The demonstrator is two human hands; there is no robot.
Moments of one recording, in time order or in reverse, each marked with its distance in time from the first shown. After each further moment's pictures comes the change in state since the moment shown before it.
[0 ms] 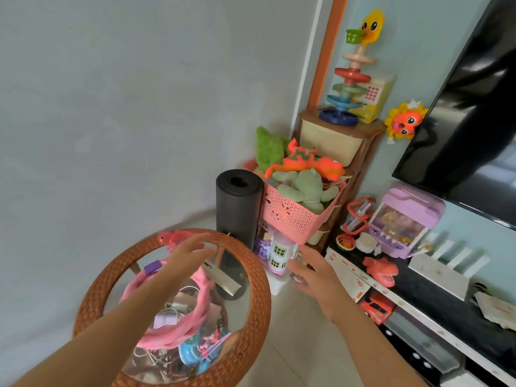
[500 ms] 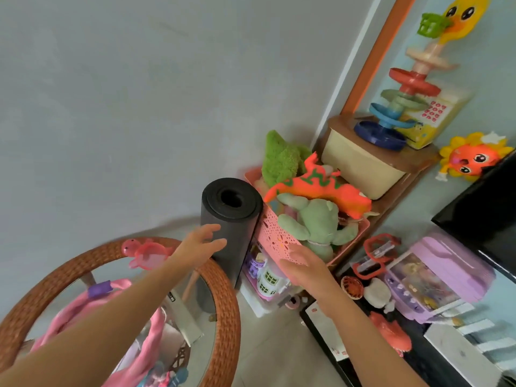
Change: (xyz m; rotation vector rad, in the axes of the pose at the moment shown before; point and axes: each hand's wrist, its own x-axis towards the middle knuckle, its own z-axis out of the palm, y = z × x) left_hand 0.192 0.052 0.074 -0.067 0.062 -0.094; right_hand 0.222 -0.052 -0.052 -0.276 -0.190 0.031
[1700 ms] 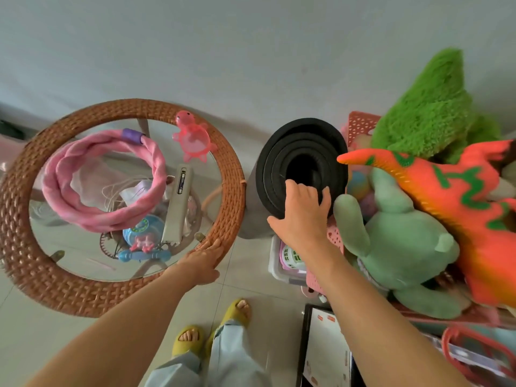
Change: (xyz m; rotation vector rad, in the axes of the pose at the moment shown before) left_hand 0.051 -0.174 0.182 0.626 -0.145 -0.592; right_hand 0.200 0.045 0.033 -1.169 -0.320 -0.822
